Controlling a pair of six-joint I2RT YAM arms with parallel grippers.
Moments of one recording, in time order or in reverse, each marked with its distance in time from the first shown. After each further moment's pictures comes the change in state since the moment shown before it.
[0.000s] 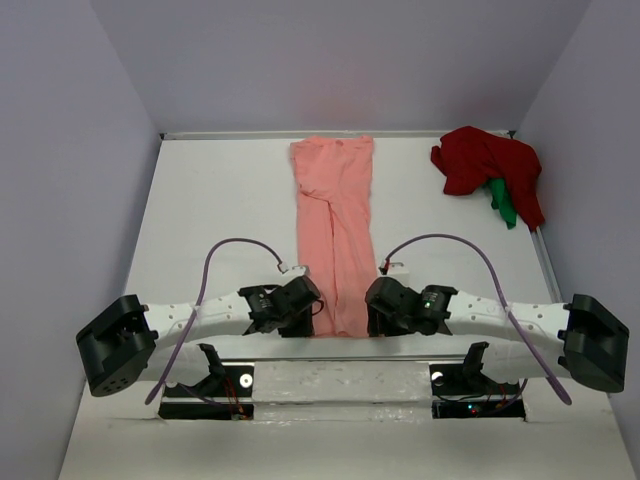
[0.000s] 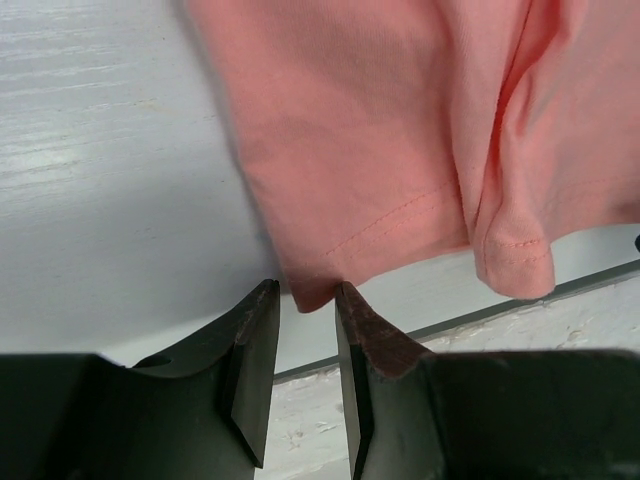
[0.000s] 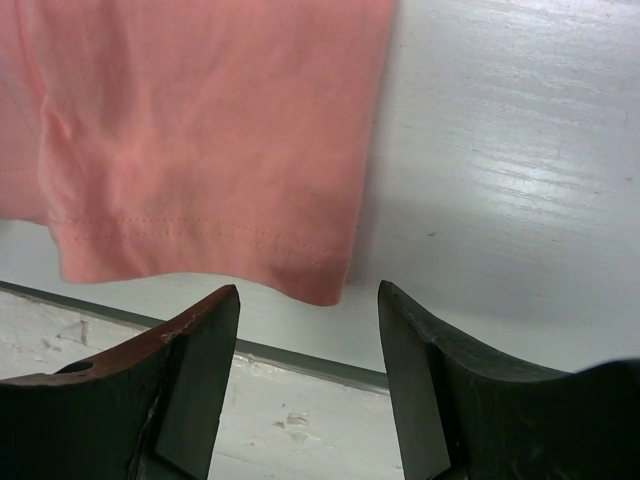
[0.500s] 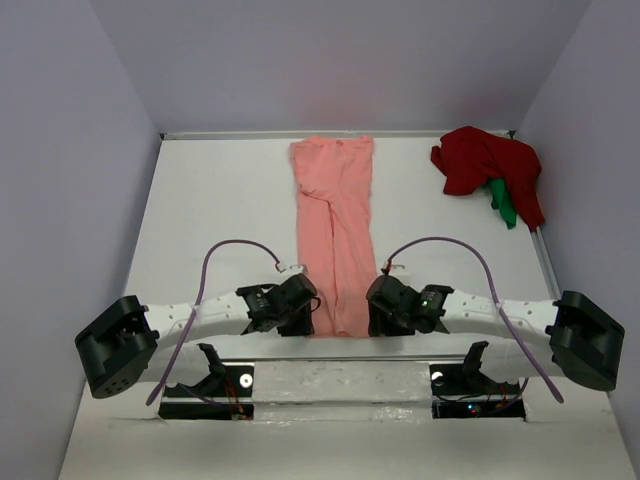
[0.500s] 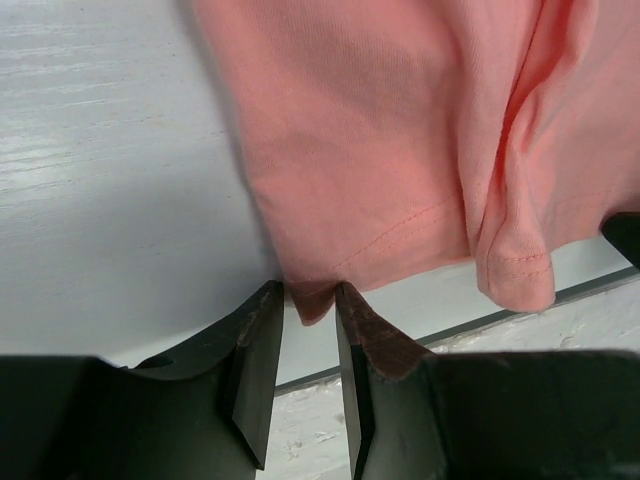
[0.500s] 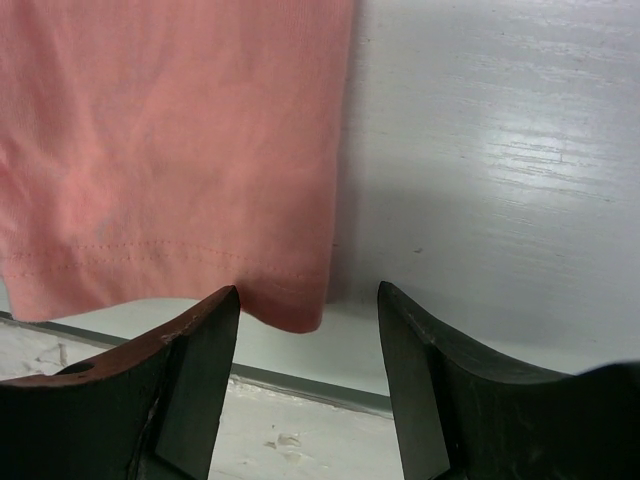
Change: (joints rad) left arm 0.032 -0.004 -0.029 0.048 0.027 0.008; right arm -0.047 0.039 -0.059 0.073 -0.048 0.010
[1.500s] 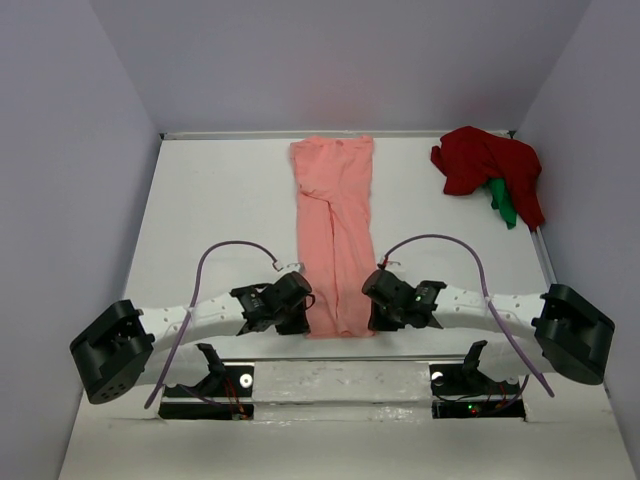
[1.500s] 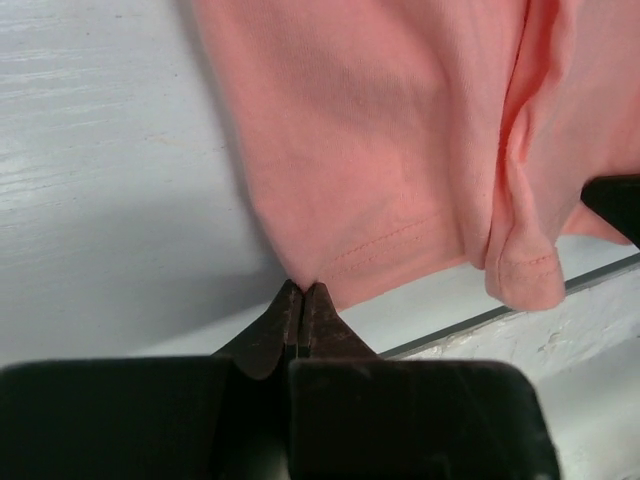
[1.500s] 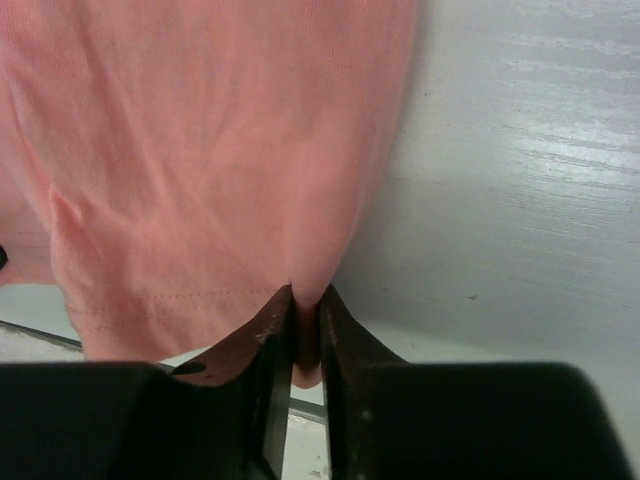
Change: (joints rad) left arm 0.042 -0.023 -0.029 0.053 0.038 0.034; right arm -0.032 0.075 0.022 0.094 -0.041 0.023
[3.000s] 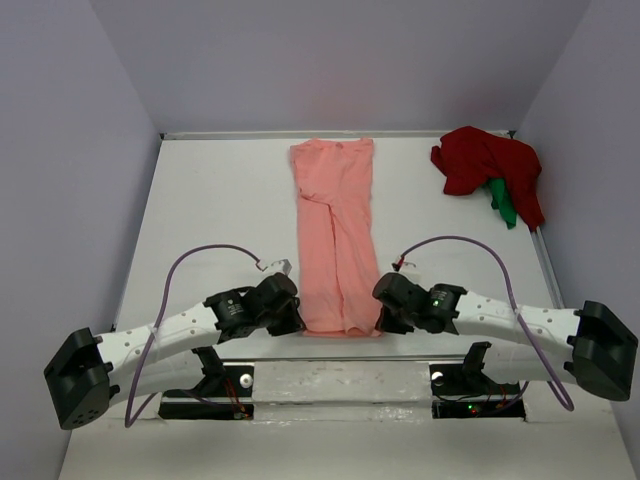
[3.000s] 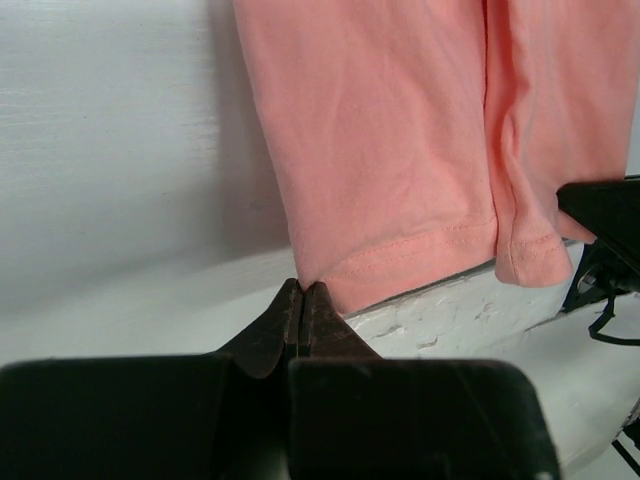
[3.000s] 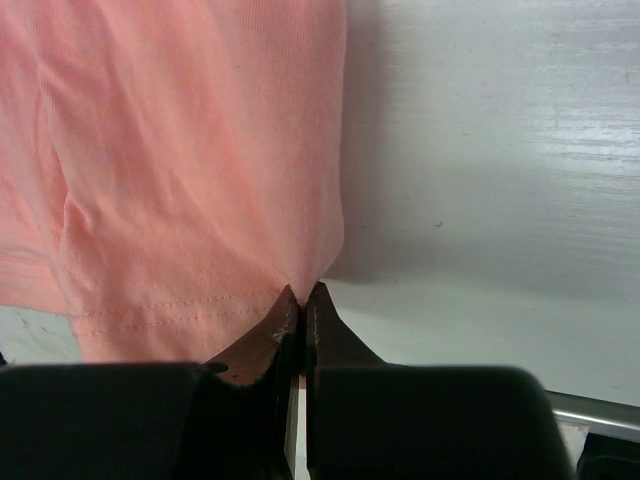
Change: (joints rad) left arm 0.000 -0.248 -0.011 -0.140 -0.029 -0.100; right arm 0.018 -0.169 -0.002 -0.153 0.051 0.130
